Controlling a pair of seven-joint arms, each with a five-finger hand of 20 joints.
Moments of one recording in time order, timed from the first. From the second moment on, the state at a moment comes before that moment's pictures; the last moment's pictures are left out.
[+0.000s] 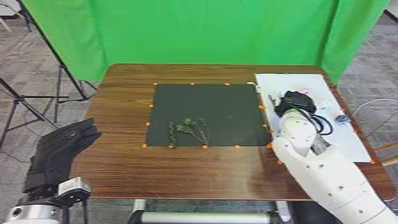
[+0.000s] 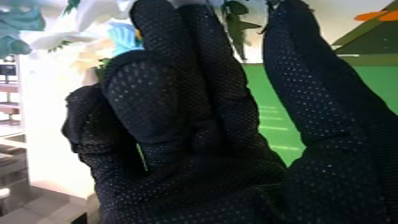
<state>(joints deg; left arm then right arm) 147.7 -46.6 -102.6 -132.9 39.3 25.9 25.2 -72.4 -58.8 58.2 -90.4 -139.4 -13.6 51.4</state>
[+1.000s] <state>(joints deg) 147.5 -48.8 -103.0 -132.9 40.8 24.7 23.5 -73.5 -59.8 56.7 -88.9 -140.8 -3.0 51.5</state>
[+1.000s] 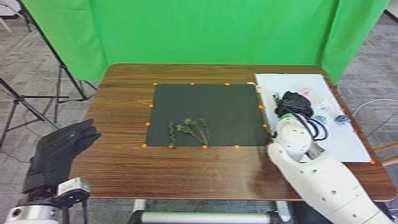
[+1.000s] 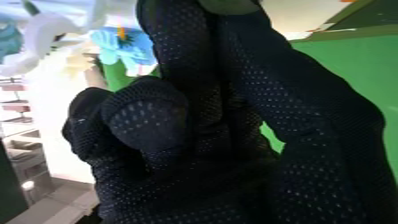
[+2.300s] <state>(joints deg) 152.5 -42.1 -103.9 -133.8 35.8 28.7 29.4 -75.4 -58.2 47.8 -104.0 -144.1 2.8 48.0</state>
